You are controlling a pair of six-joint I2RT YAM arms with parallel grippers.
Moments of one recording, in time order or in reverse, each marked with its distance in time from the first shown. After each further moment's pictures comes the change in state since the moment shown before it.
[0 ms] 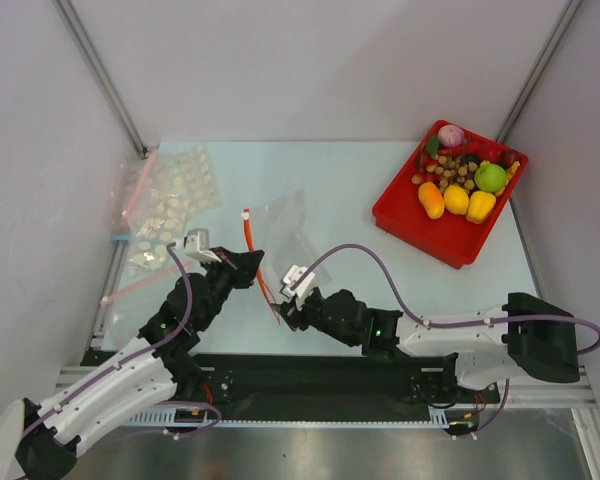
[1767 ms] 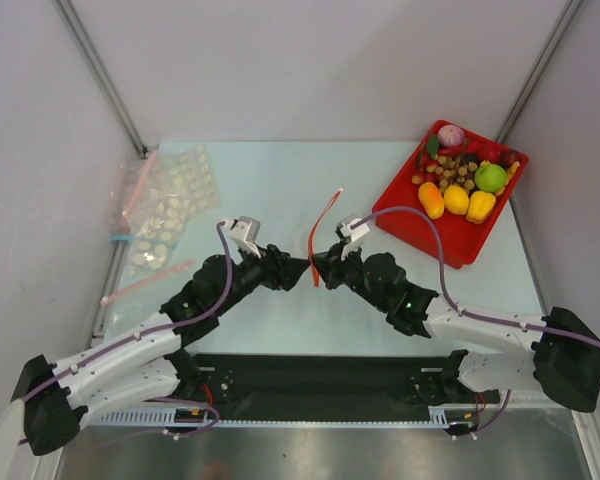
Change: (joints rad) left arm -0.089 0.257 0.135 0.071 0.254 0.178; right arm -0.336 -0.163 -0.064 -0.033 -0.112 0.286
